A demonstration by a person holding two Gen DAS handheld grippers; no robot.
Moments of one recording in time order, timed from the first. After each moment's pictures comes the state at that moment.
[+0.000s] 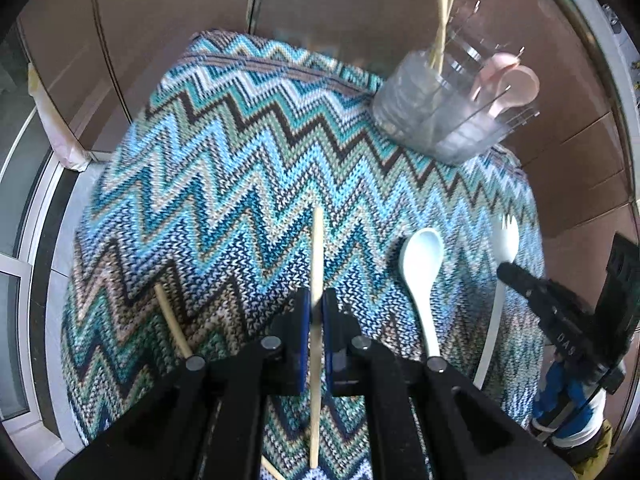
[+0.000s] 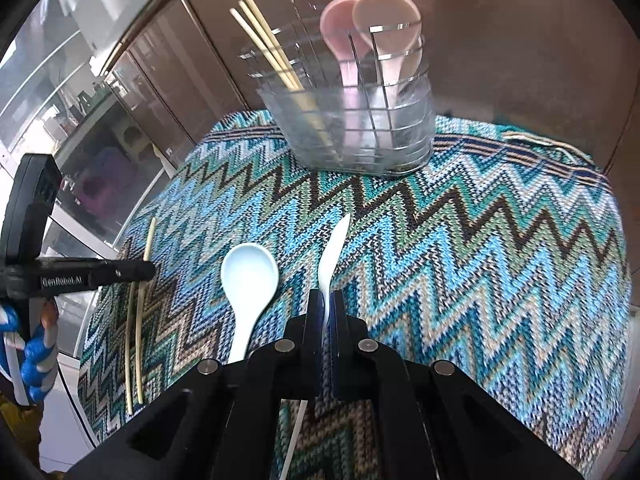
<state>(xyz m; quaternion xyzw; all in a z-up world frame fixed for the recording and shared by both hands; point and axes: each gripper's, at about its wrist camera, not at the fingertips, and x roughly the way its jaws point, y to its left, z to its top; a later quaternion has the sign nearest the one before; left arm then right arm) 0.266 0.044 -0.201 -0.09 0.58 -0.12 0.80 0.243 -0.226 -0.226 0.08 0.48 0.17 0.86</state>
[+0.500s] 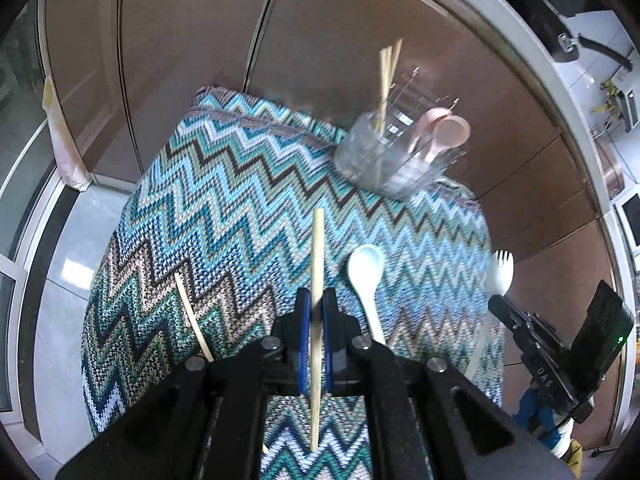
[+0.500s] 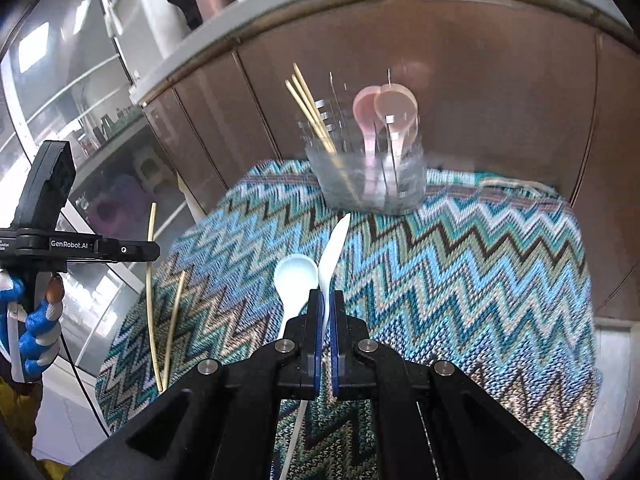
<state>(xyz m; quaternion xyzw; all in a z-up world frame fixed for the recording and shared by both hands) 0.223 0.030 -0.133 -0.13 0.52 -0.14 0.84 0.173 -0.231 -0.166 0.08 0.38 0.17 0.90</state>
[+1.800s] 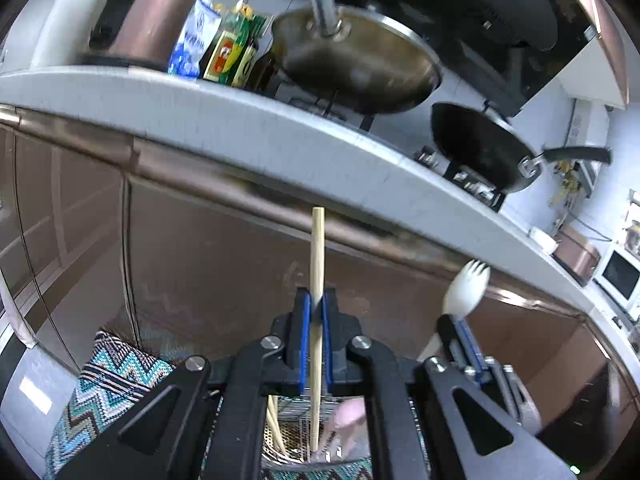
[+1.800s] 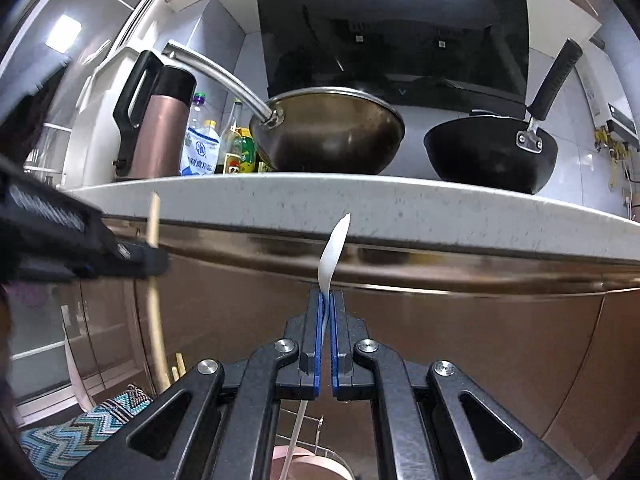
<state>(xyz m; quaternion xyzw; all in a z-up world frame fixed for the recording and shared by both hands) 0.412 -0.060 -0.049 -0.15 0.24 -0.17 0.94 0.345 -0.209 -0.093 -0.03 0.02 0.01 1.00</state>
